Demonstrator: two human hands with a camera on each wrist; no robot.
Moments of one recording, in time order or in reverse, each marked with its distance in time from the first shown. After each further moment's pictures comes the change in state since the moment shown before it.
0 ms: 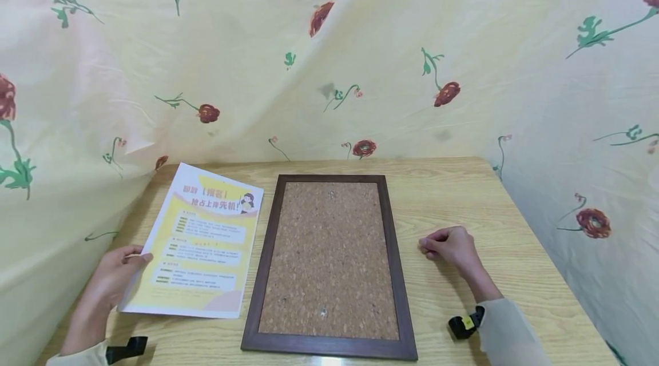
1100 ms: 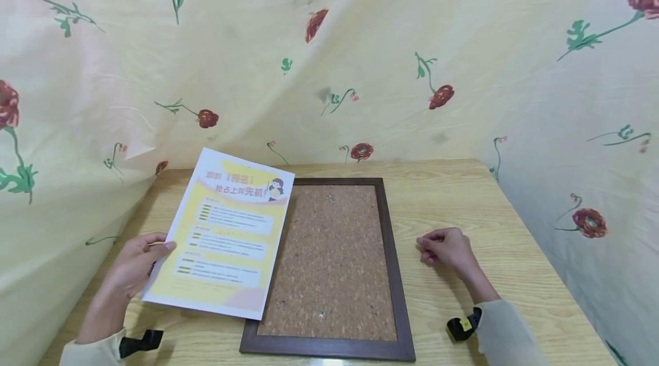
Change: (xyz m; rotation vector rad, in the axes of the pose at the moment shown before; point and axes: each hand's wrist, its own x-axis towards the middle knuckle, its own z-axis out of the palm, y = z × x) left_hand 0.000 0.044 0.023 -0.319 -0.138 0.081; right_hand -0.003 -0.002 0.002 0.137 -0.039 -0.014
